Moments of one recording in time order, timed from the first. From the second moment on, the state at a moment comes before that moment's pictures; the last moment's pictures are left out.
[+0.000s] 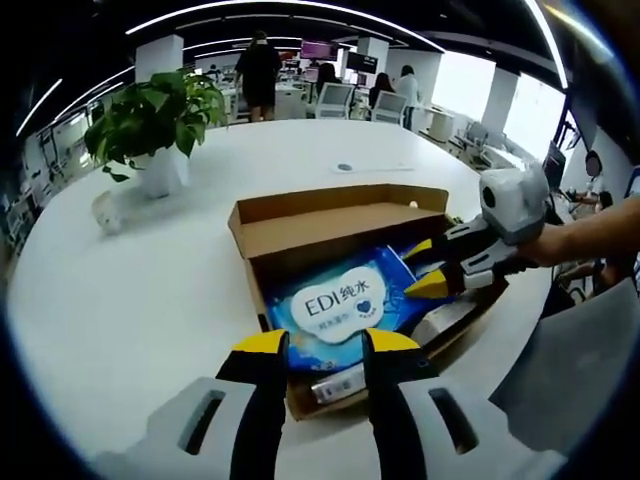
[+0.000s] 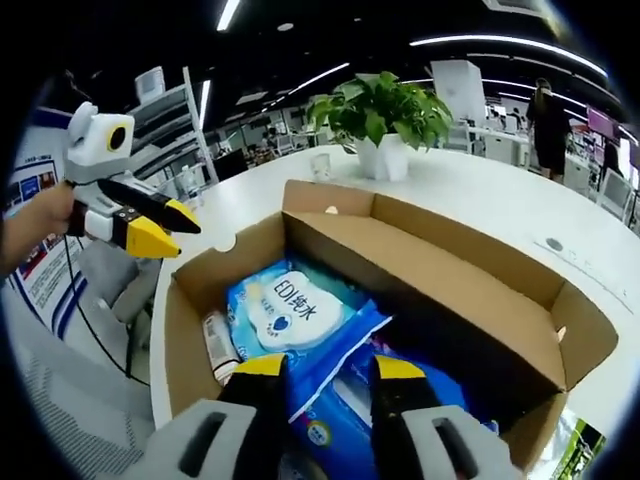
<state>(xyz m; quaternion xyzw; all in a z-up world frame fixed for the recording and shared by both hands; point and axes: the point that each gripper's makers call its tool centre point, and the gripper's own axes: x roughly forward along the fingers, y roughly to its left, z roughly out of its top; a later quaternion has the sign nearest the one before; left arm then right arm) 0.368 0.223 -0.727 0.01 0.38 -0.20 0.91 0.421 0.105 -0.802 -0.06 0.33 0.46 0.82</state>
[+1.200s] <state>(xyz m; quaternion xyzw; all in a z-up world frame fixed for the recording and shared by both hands) 0.376 0.213 -0.738 0.02 0.39 -0.21 0.90 0.430 0.100 -0.783 0.02 0.36 0.41 0.84</state>
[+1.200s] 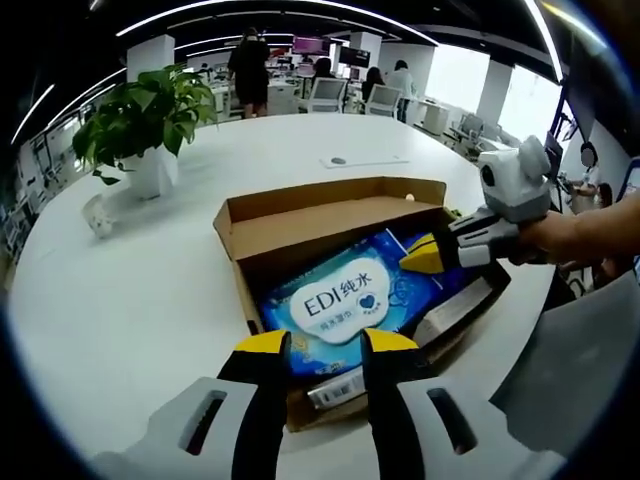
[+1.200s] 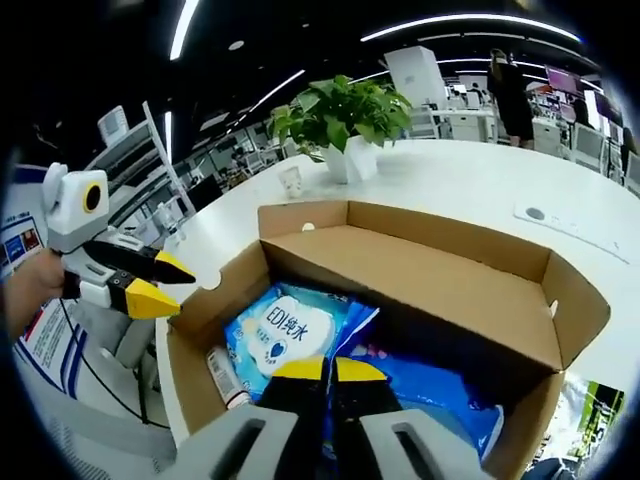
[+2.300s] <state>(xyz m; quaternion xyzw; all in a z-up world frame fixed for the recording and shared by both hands) 0.392 0.190 -0.798 0.03 0.48 -0.20 0.85 0.431 0.063 -0.772 0.00 0.34 0.40 0.85</state>
